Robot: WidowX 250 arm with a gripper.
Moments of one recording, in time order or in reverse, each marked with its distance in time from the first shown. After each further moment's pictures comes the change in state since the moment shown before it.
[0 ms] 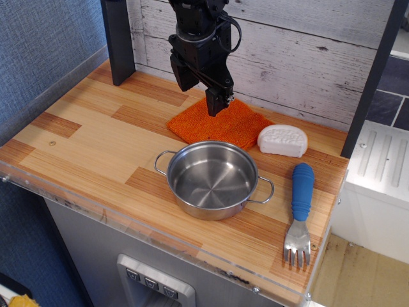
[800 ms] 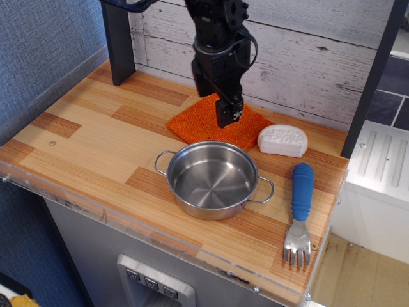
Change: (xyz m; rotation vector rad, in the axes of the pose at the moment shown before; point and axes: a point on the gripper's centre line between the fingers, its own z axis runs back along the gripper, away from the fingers) arm 0.011 -0.020 -0.012 -0.011 -0.010 -0.283
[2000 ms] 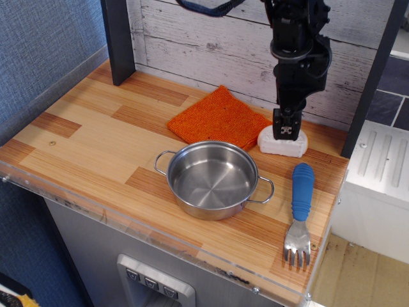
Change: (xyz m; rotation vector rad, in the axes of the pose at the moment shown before) arm 0.058 -0.060 -0.002 -0.145 -0.048 -0.556
